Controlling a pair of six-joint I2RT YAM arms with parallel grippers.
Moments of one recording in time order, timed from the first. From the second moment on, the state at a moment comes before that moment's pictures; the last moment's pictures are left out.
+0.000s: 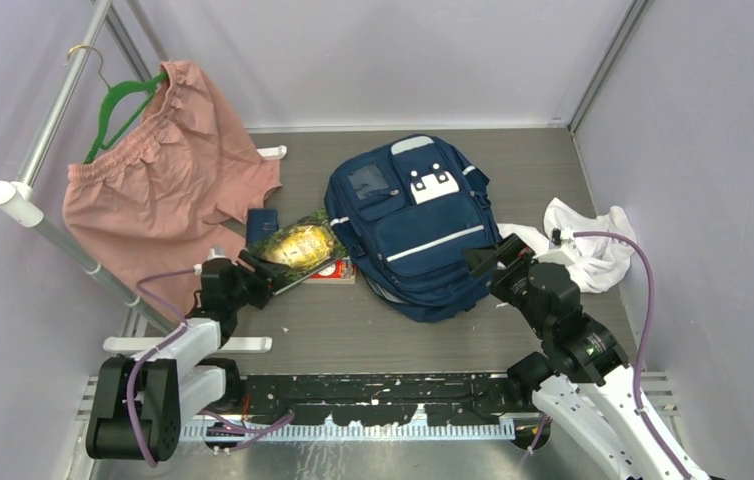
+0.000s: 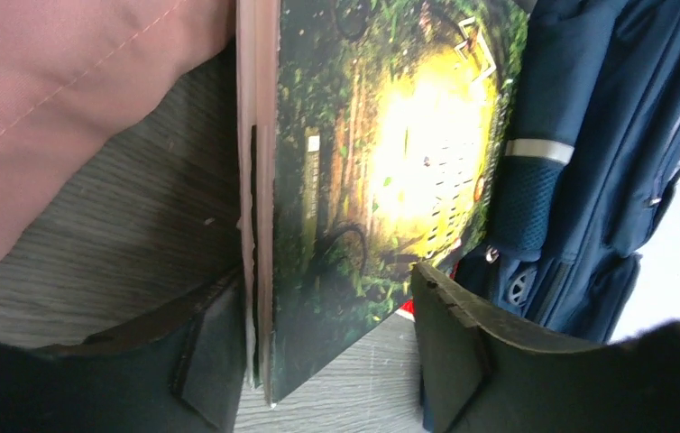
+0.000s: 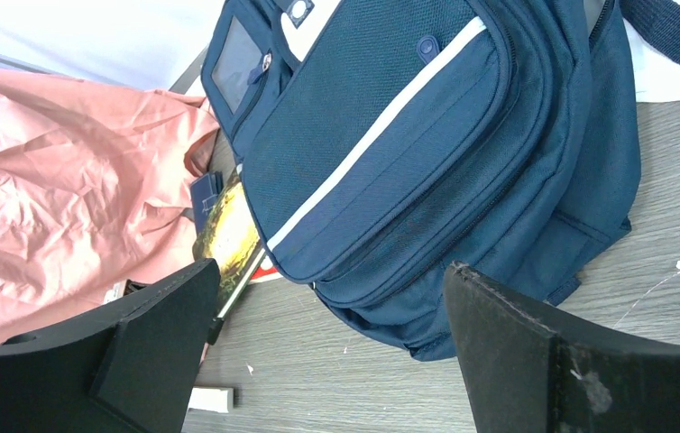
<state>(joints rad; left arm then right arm) -0.03 1.05 0.18 0.28 0.24 -1.08 0.52 0.43 0.66 -0.60 0.26 0.97</state>
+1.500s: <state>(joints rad) -0.04 0.60 0.87 -0.25 0.59 -1.02 0.65 0.90 0.48 0.41 -0.09 1.24</state>
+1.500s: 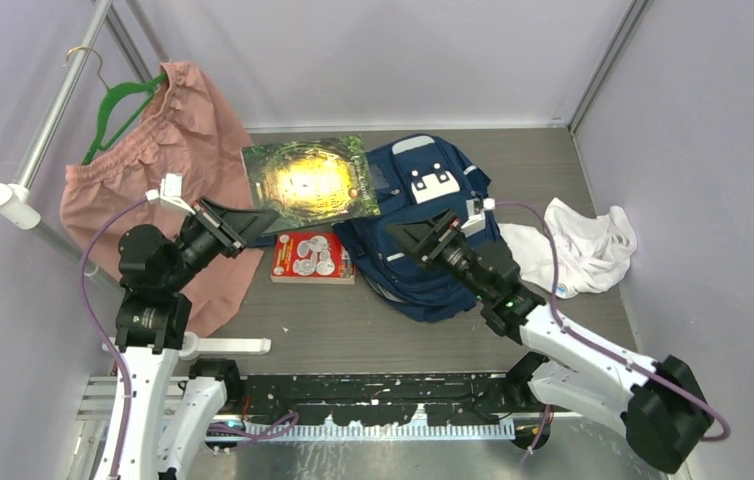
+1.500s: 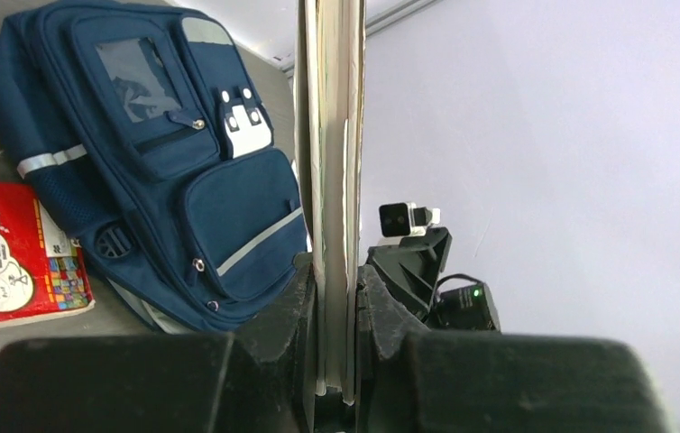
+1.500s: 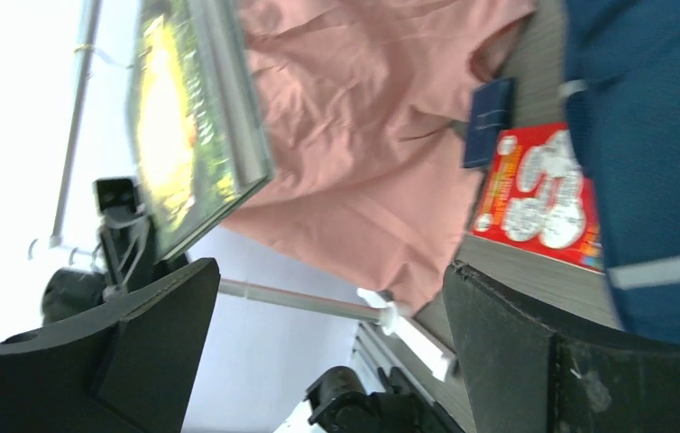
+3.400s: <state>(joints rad) -0.06 0.64 0.91 -0.29 0.48 -1.02 0.93 1.52 0.75 1.30 0.00 1.37</state>
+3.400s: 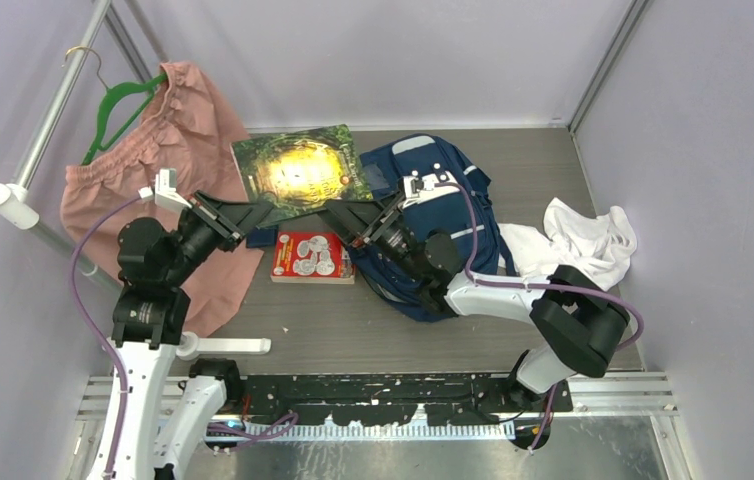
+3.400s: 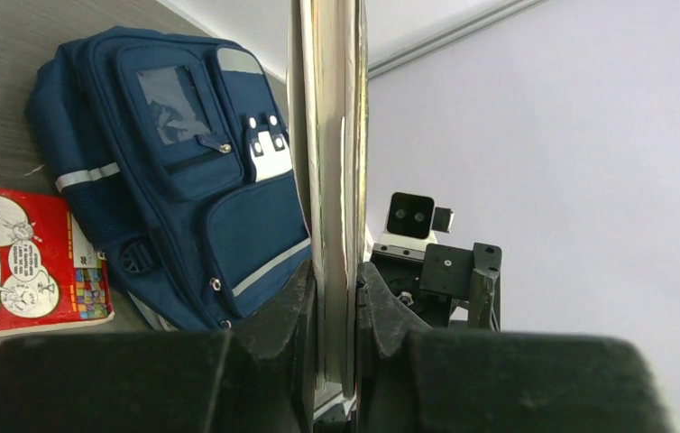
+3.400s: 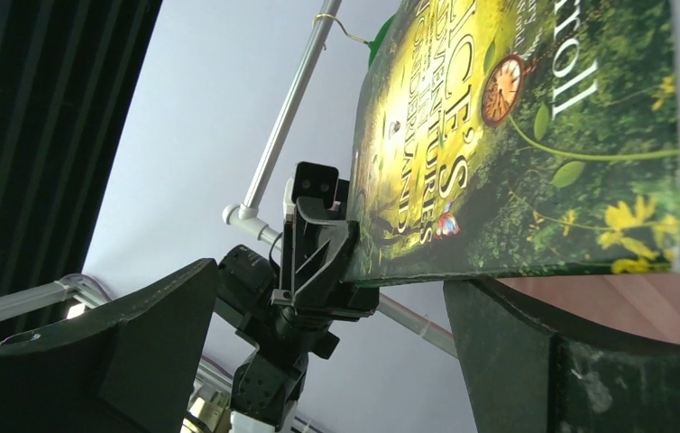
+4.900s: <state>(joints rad) -0.06 0.46 0.74 -0.18 0.45 -1.07 0.91 1.67 0.90 1.29 0.09 1.48</state>
